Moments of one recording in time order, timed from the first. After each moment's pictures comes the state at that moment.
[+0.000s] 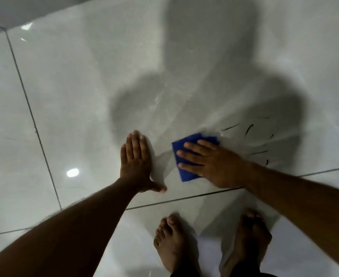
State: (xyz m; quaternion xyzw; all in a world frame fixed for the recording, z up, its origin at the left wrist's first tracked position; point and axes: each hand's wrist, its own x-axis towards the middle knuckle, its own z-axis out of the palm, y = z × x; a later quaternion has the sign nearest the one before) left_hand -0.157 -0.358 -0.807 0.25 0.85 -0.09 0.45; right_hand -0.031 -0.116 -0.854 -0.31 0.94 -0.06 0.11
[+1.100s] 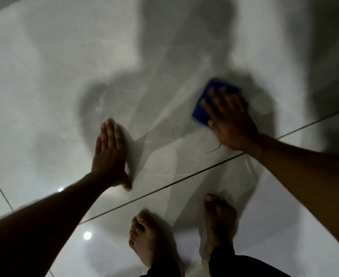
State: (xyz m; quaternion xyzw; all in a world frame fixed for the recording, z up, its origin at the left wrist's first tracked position) left_hand -0.154 -0.298 -0.799 0.33 0.83 -0.13 0.43; right_hand 0.027 0.014 -0.858 0.08 0.99 -0.04 0.09
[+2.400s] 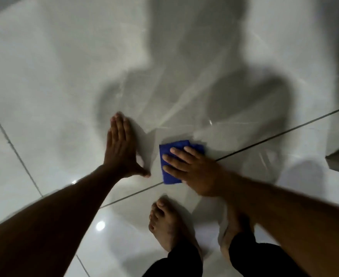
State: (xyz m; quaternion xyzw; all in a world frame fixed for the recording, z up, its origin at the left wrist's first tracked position) left_hand -0.158 -0.335 -0.798 0.32 0.85 -0.09 0.41; right_hand 0.049 -0.178 -0.843 -0.18 0.97 -0.11 0.10
